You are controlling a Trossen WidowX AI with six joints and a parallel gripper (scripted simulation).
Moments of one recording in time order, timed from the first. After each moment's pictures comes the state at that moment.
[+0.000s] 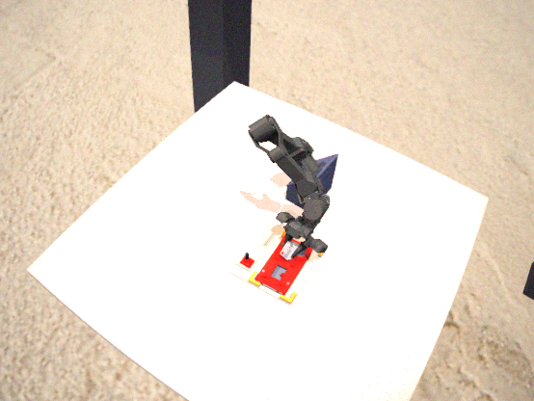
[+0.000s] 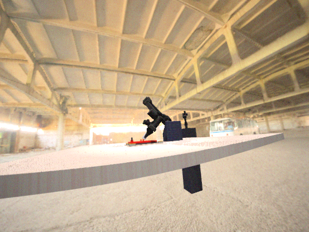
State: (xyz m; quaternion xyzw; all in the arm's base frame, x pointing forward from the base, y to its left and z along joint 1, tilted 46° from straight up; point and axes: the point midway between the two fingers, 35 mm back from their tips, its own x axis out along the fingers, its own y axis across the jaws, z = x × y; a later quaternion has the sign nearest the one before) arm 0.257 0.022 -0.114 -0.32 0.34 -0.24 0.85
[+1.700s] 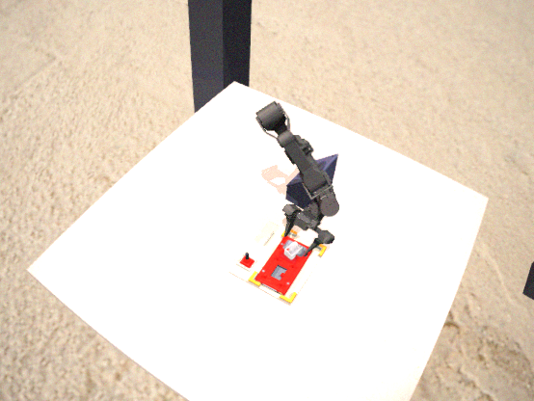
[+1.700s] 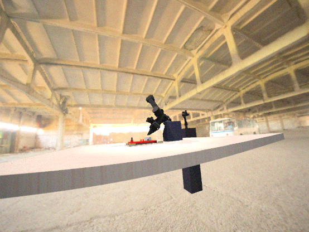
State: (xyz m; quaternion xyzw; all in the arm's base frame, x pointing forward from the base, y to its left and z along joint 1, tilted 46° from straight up) arm 0.228 0.040 -0.106 -0.32 0.35 -0.23 0.85
